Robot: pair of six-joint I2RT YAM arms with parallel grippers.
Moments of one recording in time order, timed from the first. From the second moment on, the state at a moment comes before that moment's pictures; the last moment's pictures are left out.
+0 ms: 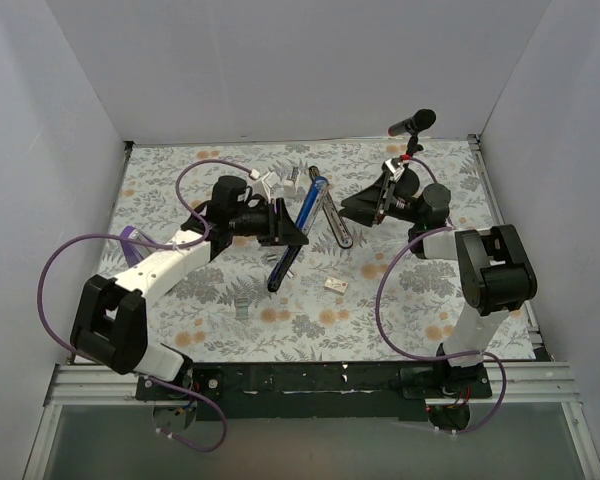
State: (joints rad) left arm -0.47 1.44 1.00 -0.08 0.77 -0.61; right arm 0.20 1.78 0.79 1.21 -1.09 1.48
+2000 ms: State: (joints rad) left arm -0.64 1.80 1.34 -1.07 -0.74 -0.49; right arm 0.12 1.51 0.87 0.57 -0.94 0.89
